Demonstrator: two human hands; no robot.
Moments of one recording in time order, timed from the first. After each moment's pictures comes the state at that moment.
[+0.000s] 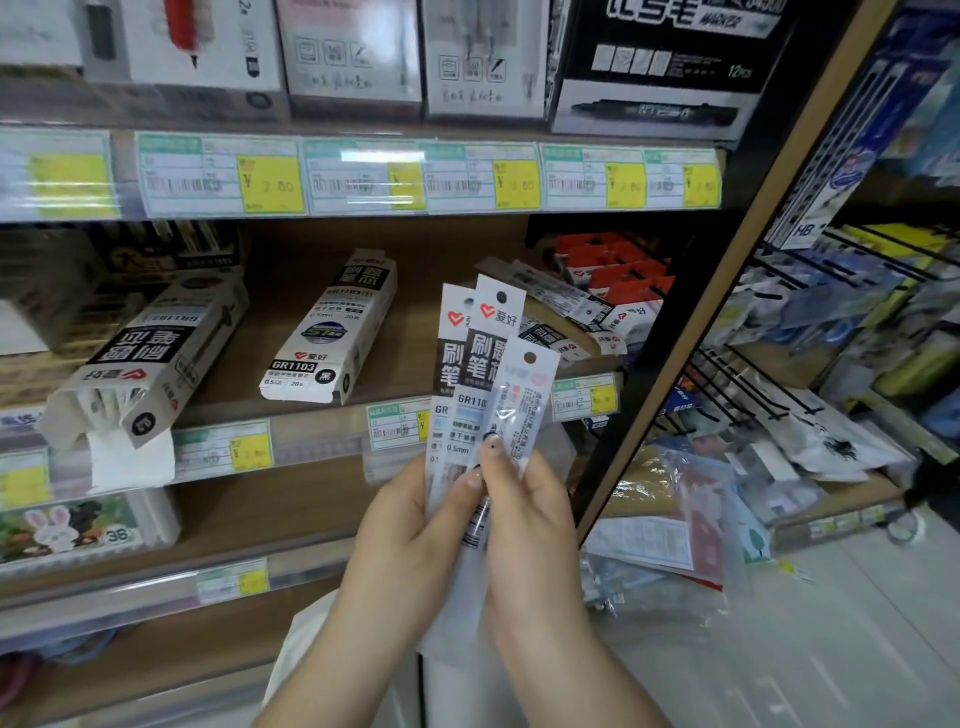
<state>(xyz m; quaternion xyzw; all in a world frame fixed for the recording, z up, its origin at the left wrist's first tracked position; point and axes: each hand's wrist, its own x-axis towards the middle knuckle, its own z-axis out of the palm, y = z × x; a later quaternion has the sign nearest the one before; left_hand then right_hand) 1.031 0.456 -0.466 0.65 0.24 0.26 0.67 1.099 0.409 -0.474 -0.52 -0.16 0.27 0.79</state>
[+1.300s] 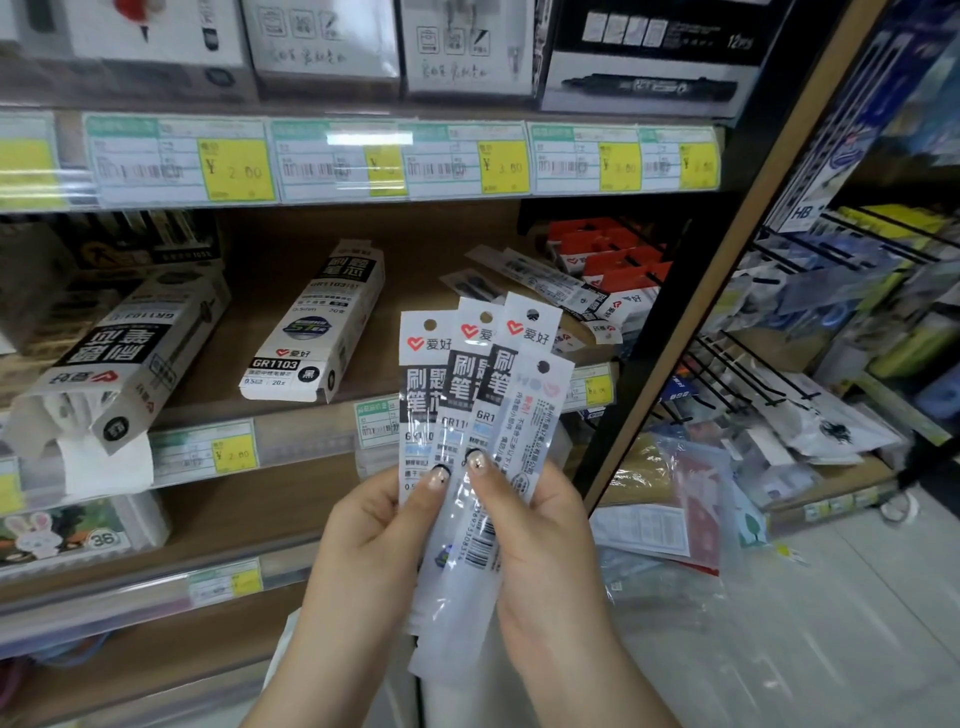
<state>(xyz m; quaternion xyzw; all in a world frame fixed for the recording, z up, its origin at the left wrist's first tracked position) 1.028 0.461 -0.482 0.60 0.27 0.30 0.69 1.102 0.393 -0.468 -0.47 -0.15 0.33 0.80</state>
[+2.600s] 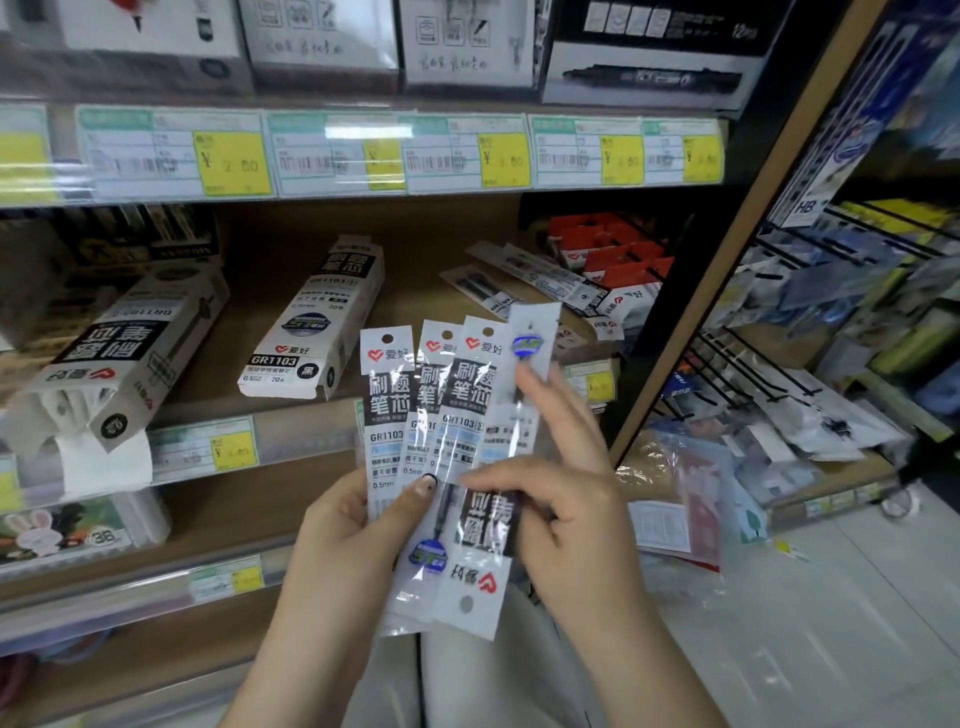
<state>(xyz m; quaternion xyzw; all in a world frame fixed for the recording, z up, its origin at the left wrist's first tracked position) 1.023 0.464 -0.477 0.51 0.35 0.30 0.73 1.139 0.375 -0.475 -0.68 -0.51 -0.04 0.52</state>
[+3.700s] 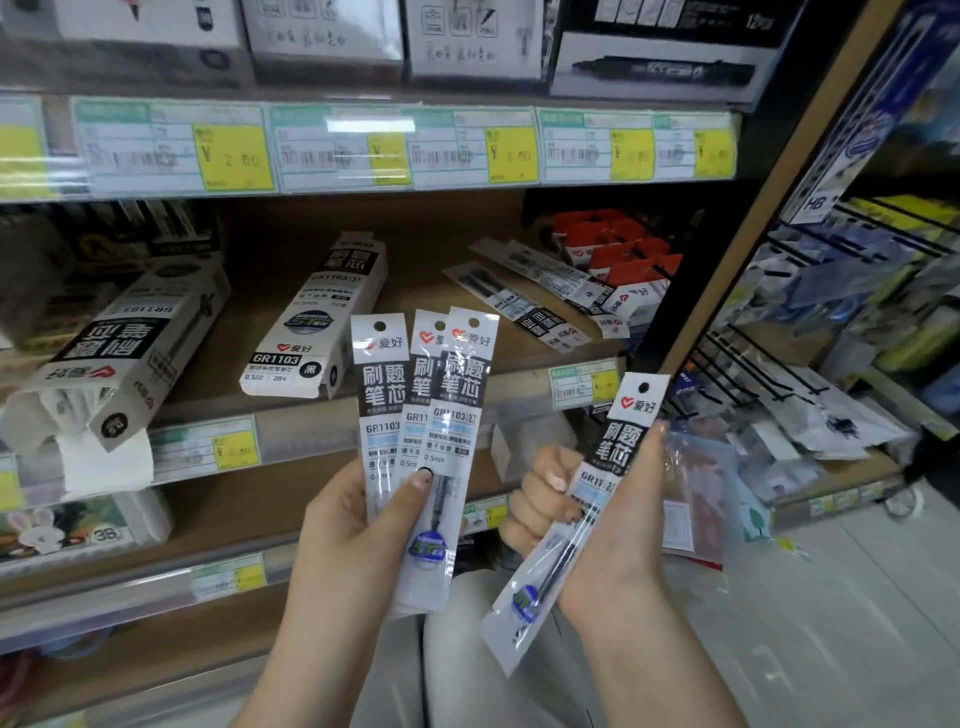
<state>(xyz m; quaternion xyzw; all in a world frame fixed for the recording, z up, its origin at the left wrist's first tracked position) 1.026 0.467 -0.483 0.56 0.38 0.33 0.66 1.147 0.381 -0.473 -0.35 -0.03 0.47 0.81</state>
